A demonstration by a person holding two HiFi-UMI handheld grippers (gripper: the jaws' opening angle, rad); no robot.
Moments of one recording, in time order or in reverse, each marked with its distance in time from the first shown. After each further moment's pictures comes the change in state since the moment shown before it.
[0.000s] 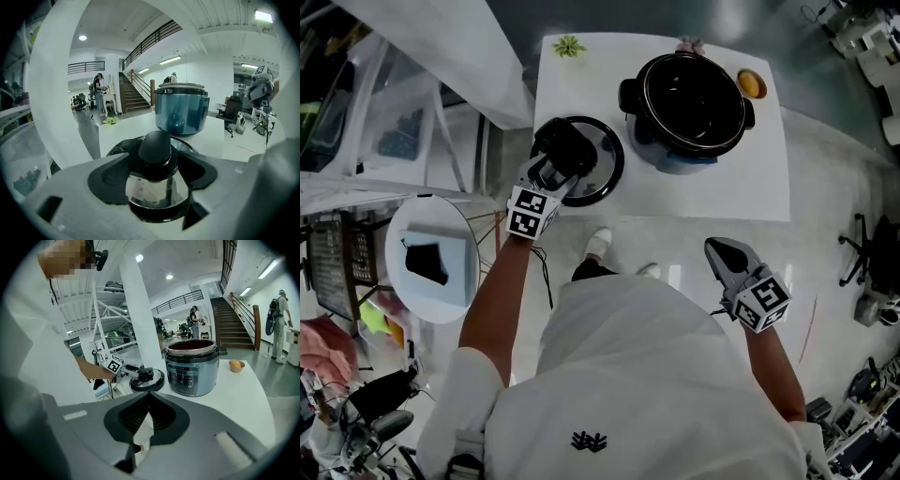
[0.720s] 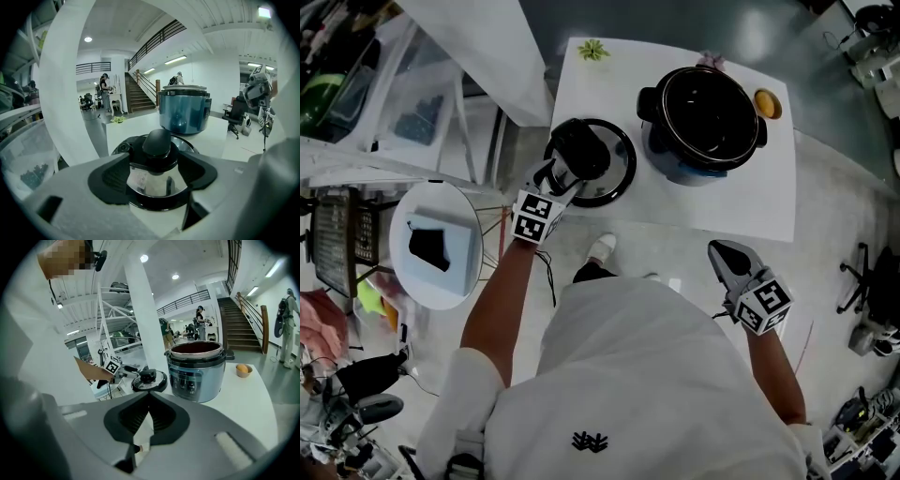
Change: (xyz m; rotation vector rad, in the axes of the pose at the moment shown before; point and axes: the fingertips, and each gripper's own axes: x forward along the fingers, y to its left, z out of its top) left arm -0.024 0.002 -0.008 -0.034 0.002 0.068; right arm 0.009 -0.006 0.012 -0.045 -0.001 0.069
